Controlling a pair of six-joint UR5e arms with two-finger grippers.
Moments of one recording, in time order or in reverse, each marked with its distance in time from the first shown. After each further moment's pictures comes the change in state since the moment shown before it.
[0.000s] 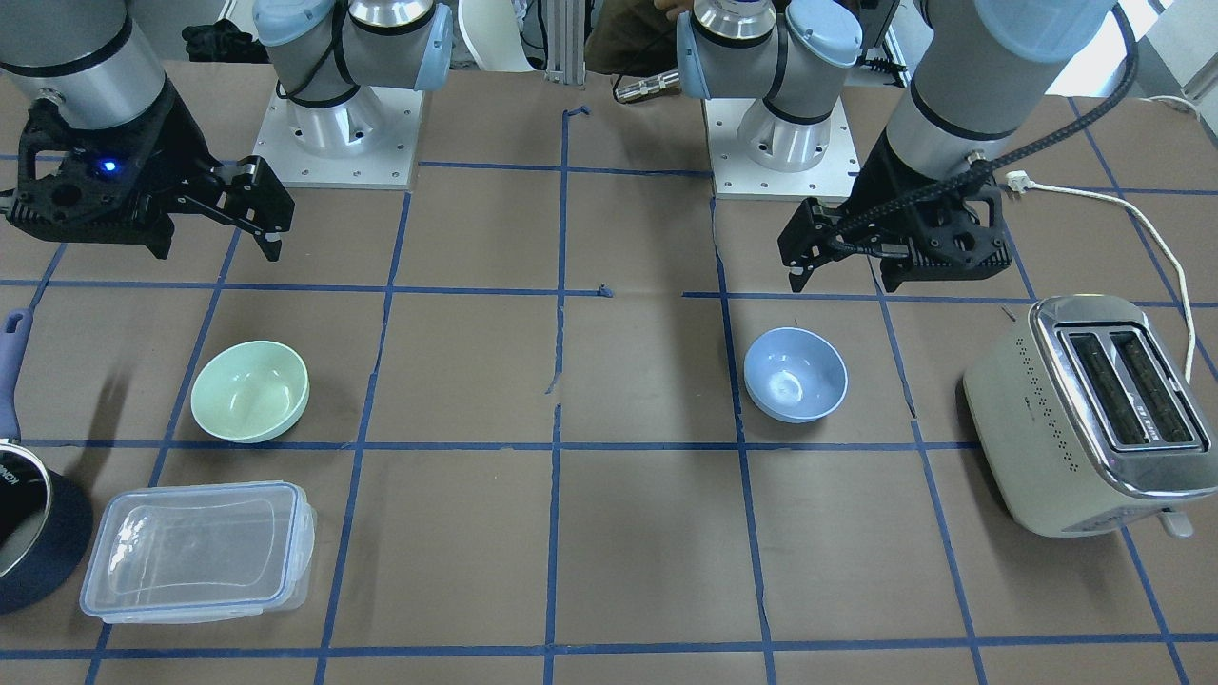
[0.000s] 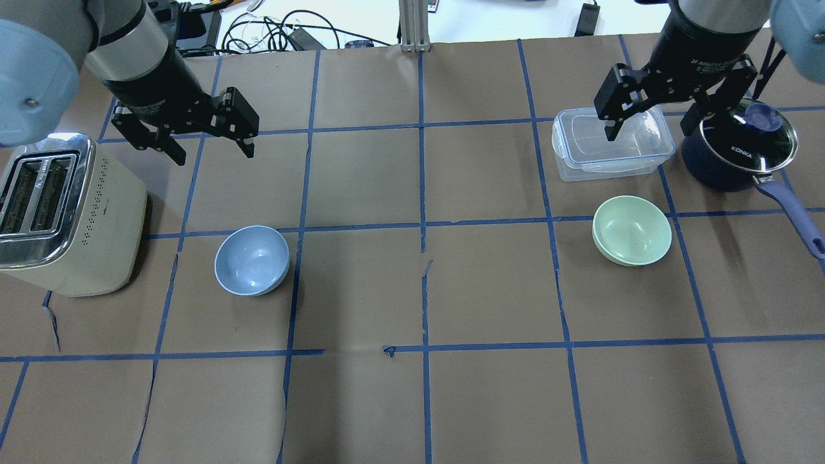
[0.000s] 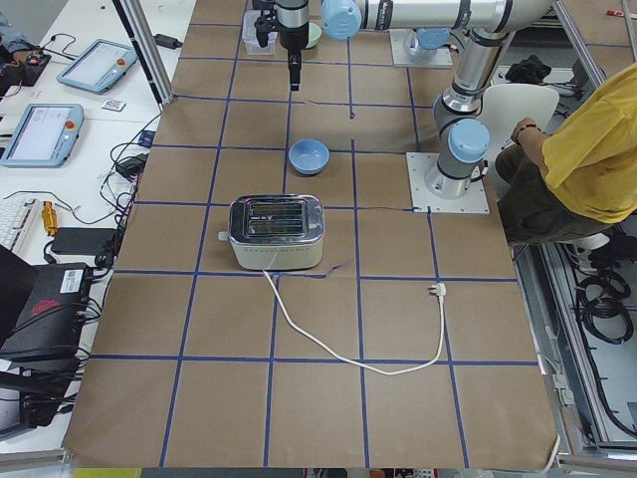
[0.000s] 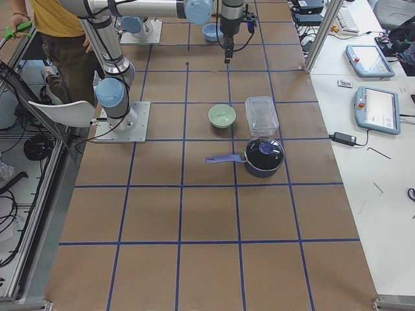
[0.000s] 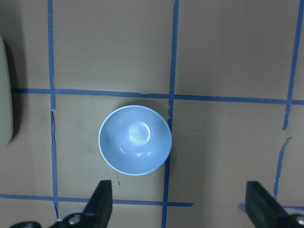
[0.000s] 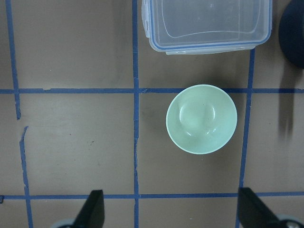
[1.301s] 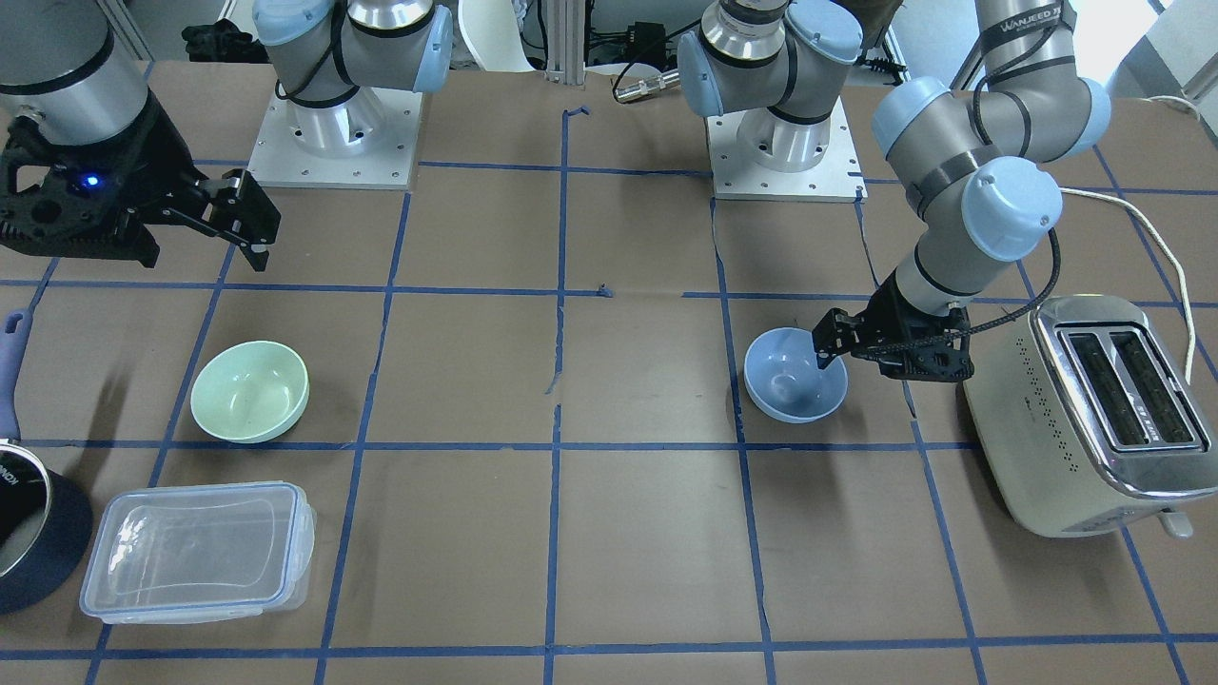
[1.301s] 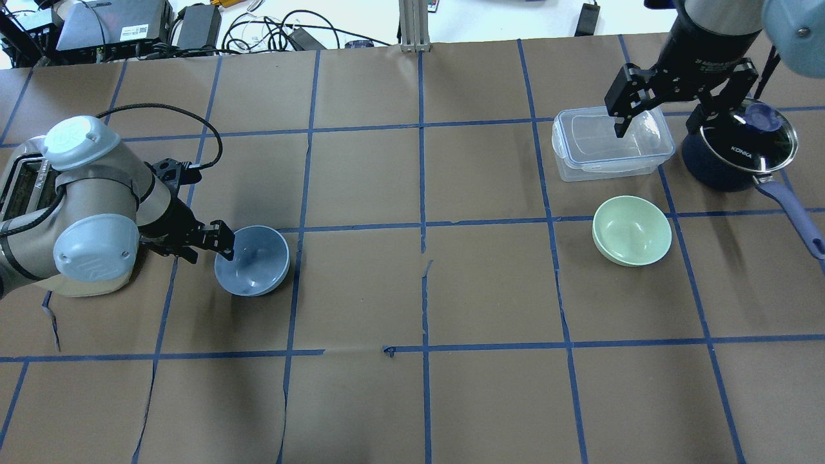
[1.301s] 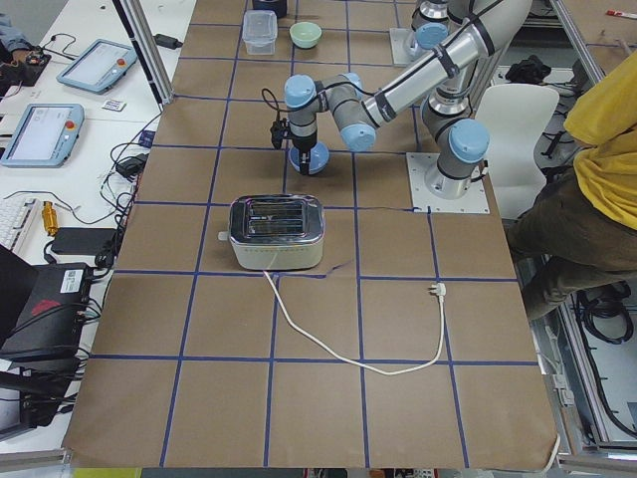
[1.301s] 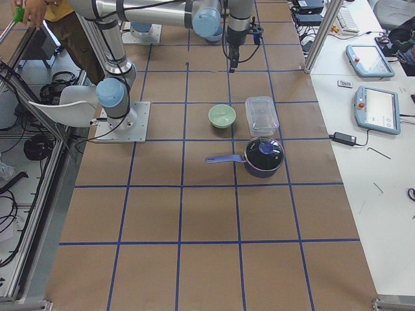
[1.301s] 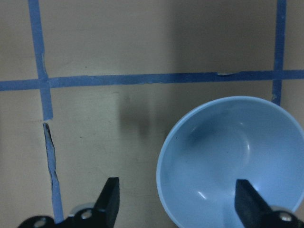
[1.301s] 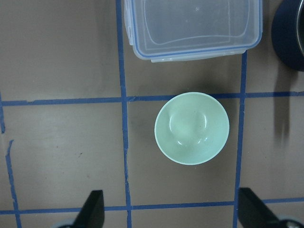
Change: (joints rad) left arm 0.240 -0.155 -0.460 0.554 -0.033 0.270; right arm -0.064 0.095 0.000 -0.070 0.003 -0.011
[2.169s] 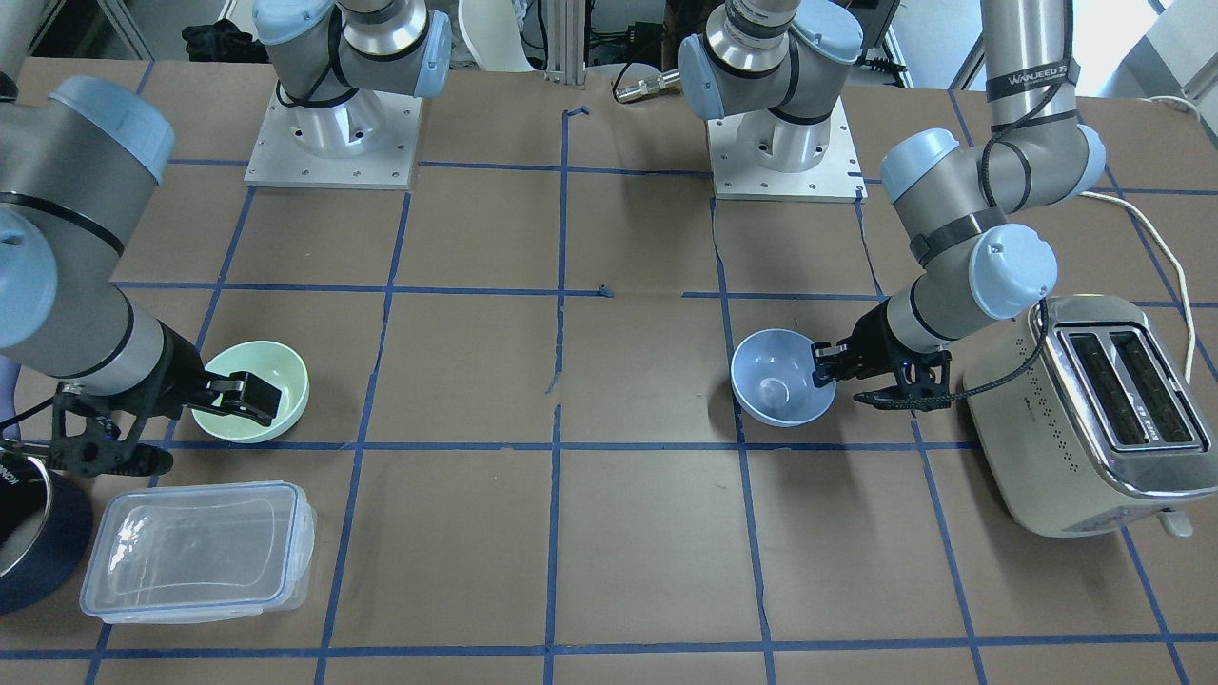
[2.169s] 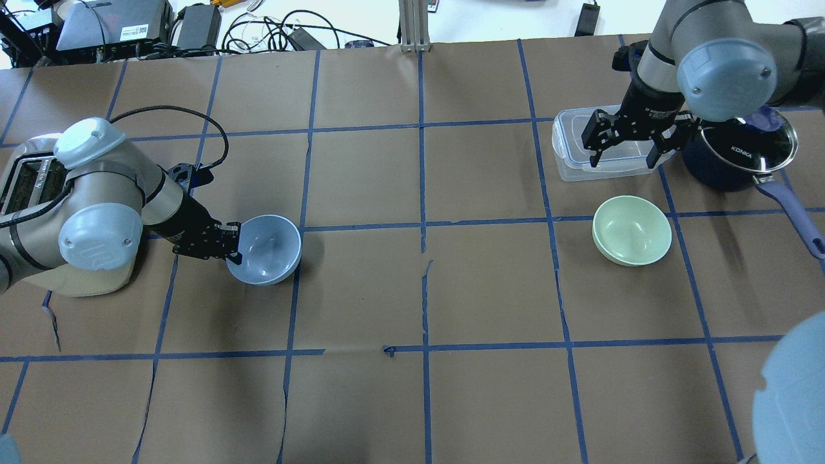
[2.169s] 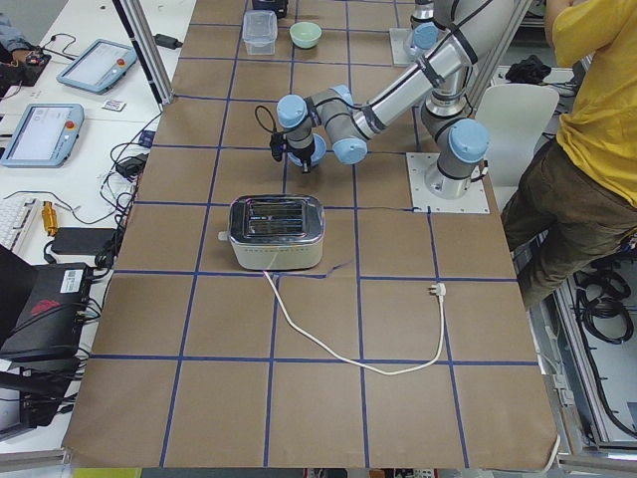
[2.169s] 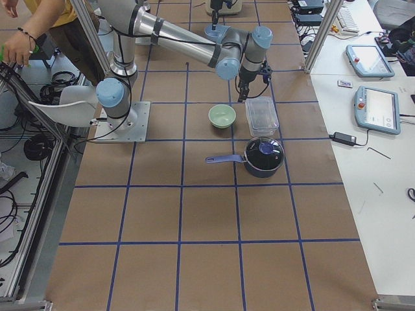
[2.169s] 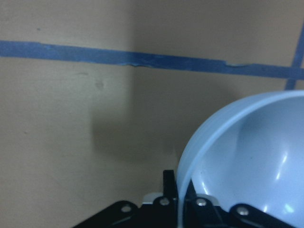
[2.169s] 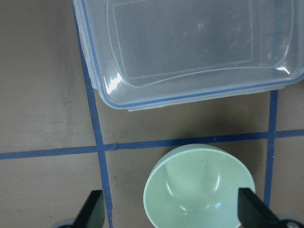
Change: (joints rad) left arm -0.020 -0.033 0.058 -0.110 -0.142 -0.111; right arm -0.018 0.204 0.113 -0.212 0.014 0.014
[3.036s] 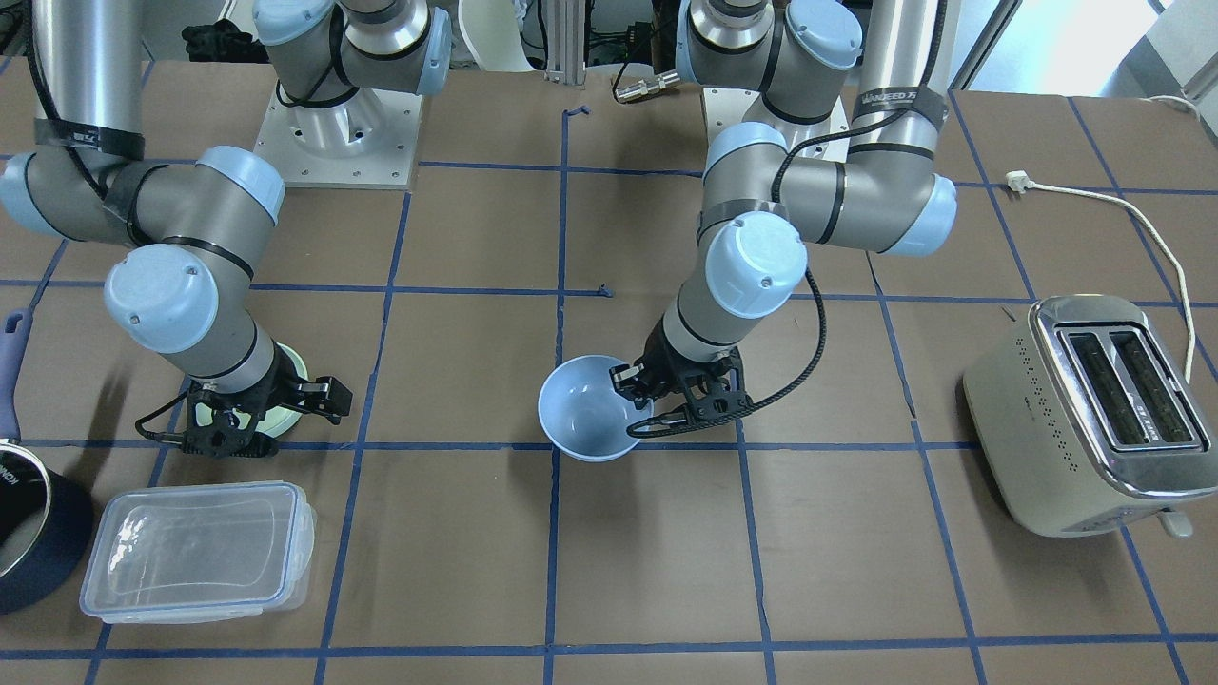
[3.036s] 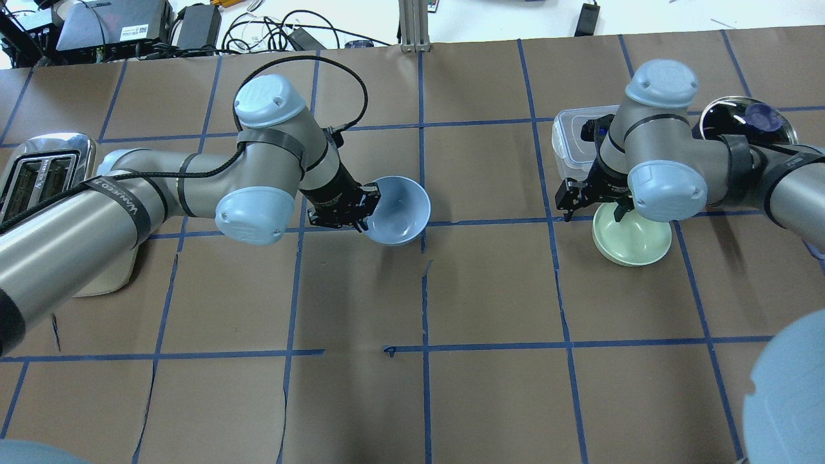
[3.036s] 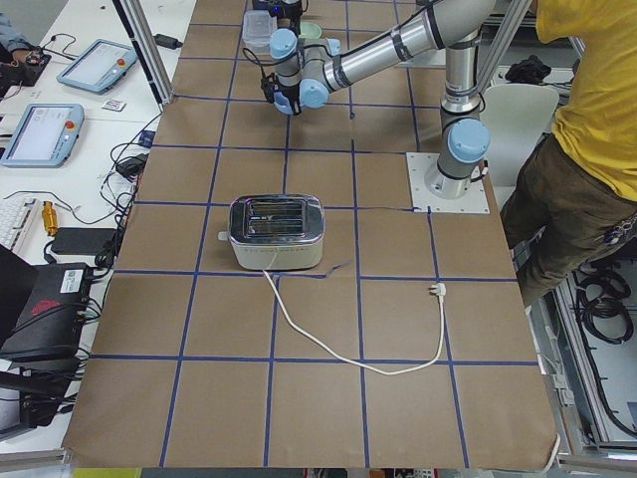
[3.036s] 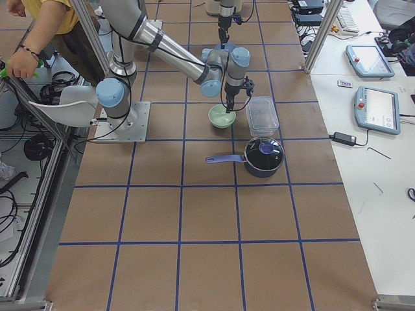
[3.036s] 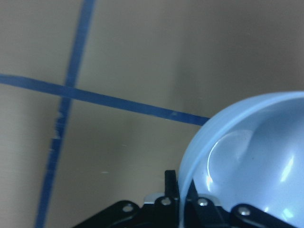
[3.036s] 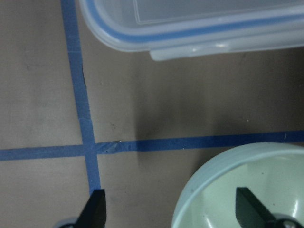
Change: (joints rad) left arm -0.479 -0.121 0.170 0.122 -0.037 -0.654; right arm 0.029 0.011 0.290 -0.380 0.000 0.020
